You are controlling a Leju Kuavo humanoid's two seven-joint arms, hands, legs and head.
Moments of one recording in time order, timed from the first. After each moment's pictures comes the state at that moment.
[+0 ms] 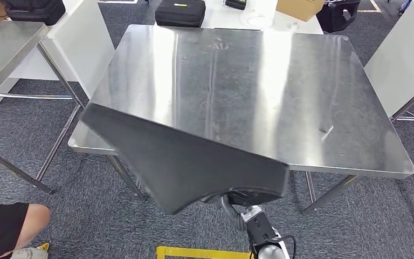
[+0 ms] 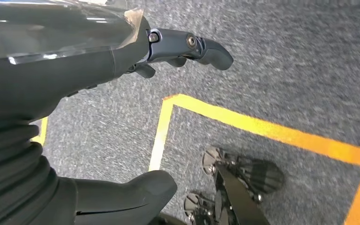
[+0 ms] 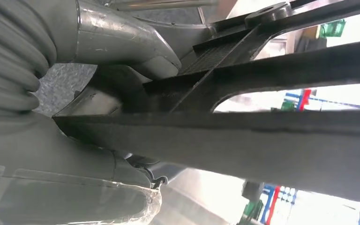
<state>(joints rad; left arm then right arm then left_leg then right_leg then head) 0.00 -0.05 -0.04 -0.17 0.28 0.22 -0.17 0.02 0.03 0.40 -1.33 0.26 -0.18 -0.51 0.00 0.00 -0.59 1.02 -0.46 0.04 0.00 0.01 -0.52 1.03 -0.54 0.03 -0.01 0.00</state>
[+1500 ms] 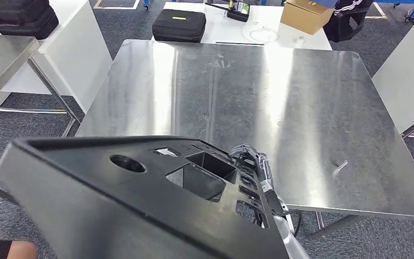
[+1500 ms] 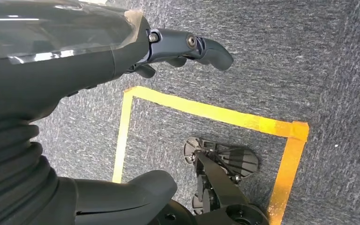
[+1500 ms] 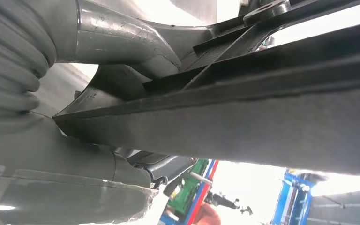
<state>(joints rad) 0.00 -0.06 -0.04 -0.17 0.25 0.19 -0.22 -0.14 0.03 0.36 -1.38 0.29 -0.23 -0.54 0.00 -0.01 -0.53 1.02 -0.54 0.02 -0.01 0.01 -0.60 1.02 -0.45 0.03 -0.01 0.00</state>
